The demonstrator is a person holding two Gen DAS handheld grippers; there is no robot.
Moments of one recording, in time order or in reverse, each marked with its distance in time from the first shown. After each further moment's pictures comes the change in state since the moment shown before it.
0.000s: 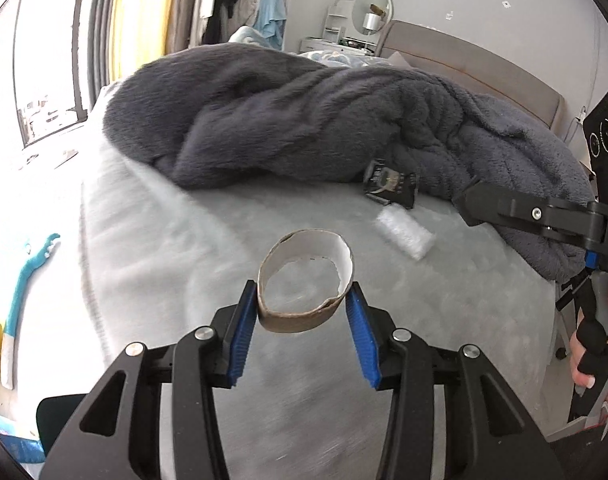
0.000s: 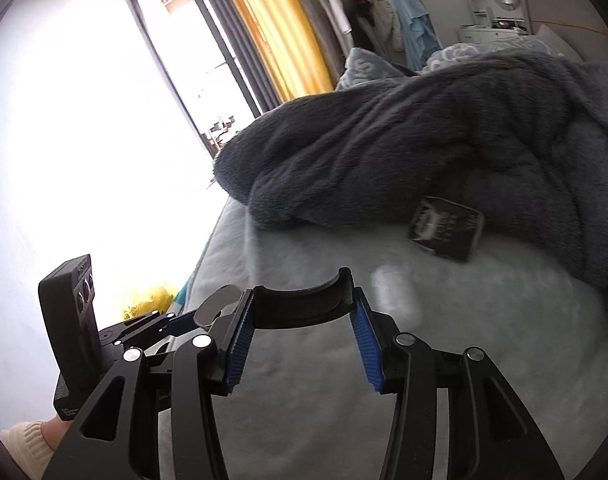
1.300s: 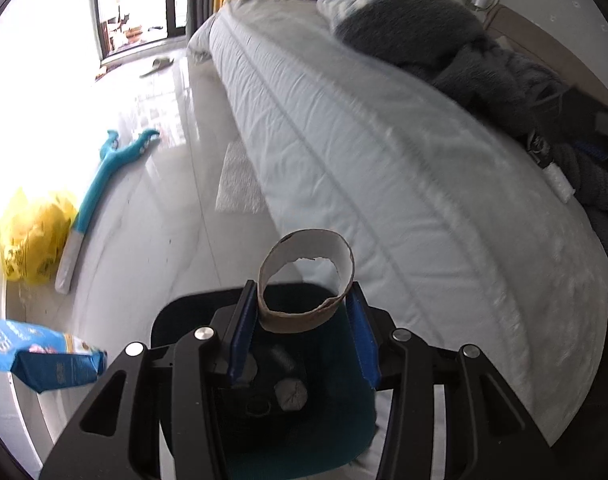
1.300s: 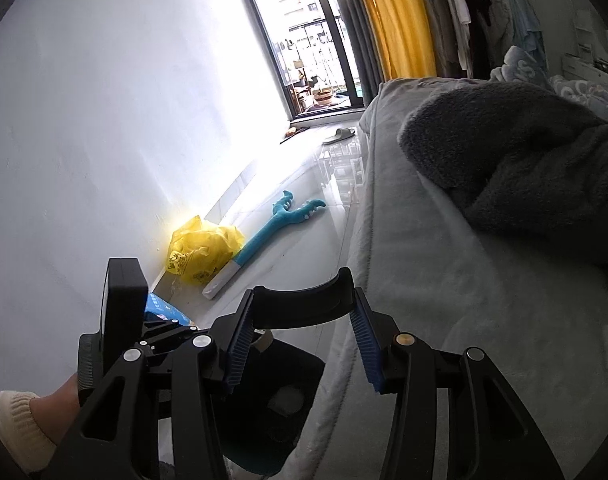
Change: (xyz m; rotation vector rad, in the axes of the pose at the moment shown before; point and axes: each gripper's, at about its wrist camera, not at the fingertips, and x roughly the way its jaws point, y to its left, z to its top) left arm -0.066 0.205 -0.089 -0.221 0.241 0.208; right arm 0.122 0.205 -0.020 -0.249 0.127 0.165
